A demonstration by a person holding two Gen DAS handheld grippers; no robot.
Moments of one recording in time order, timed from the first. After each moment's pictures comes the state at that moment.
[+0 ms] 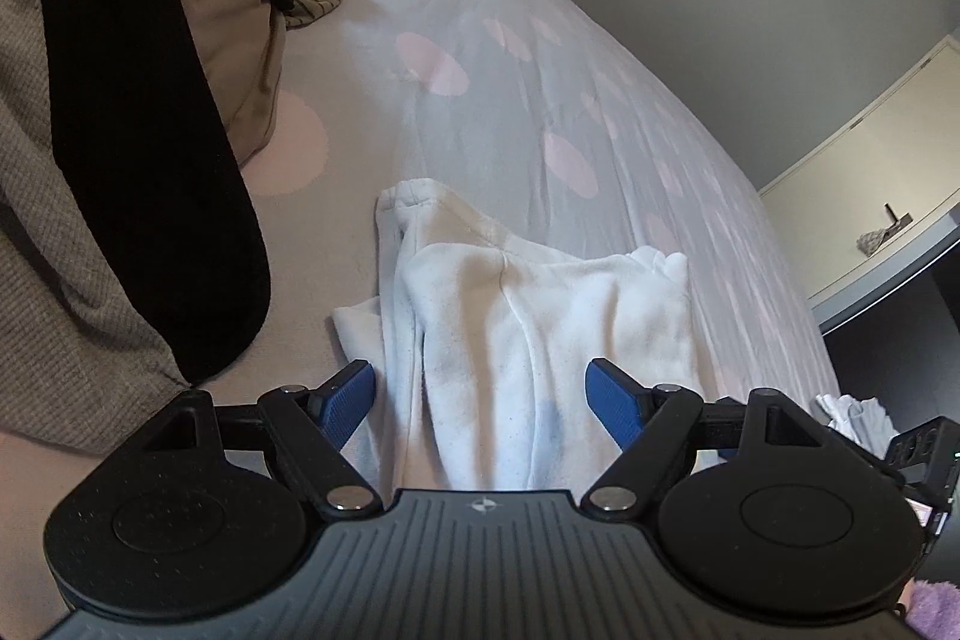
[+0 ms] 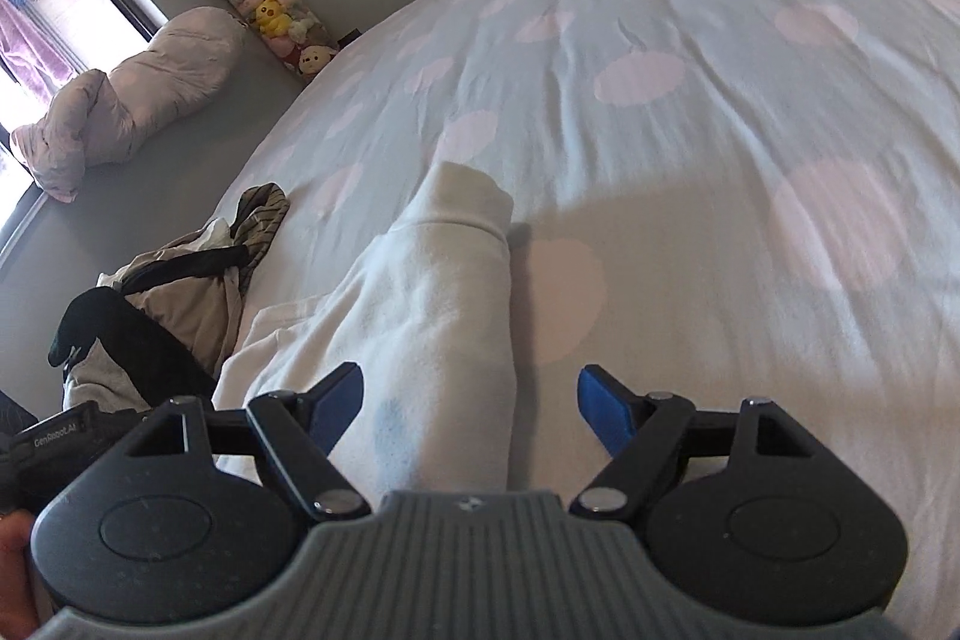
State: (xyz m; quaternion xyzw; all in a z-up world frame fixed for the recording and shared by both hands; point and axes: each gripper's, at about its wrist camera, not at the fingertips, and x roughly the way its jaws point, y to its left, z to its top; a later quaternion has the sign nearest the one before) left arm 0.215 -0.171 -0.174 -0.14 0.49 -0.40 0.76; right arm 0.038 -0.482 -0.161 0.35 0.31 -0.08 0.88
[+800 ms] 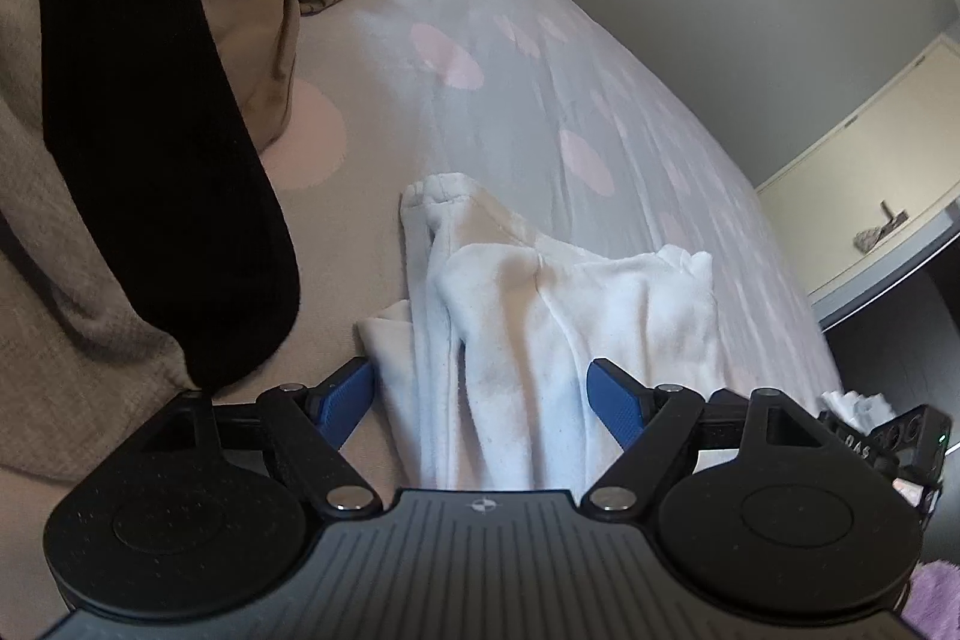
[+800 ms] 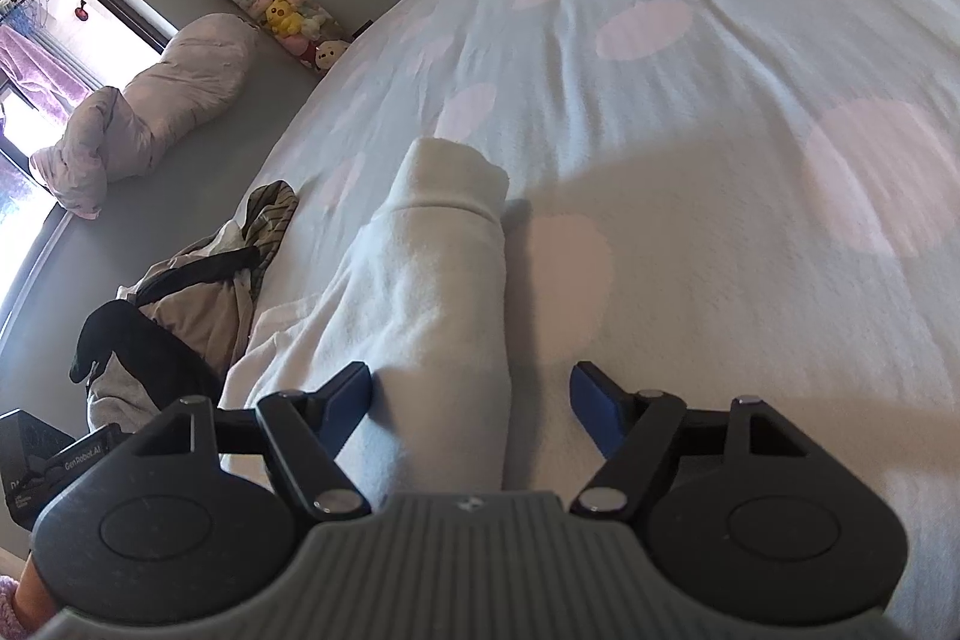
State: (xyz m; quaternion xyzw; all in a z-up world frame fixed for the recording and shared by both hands) left arm 0.220 -0.173 -0.187 -0.09 0.47 -0.38 0.79; right arm 0.049 -0.493 -0.181 0.38 0.31 -0.06 0.87
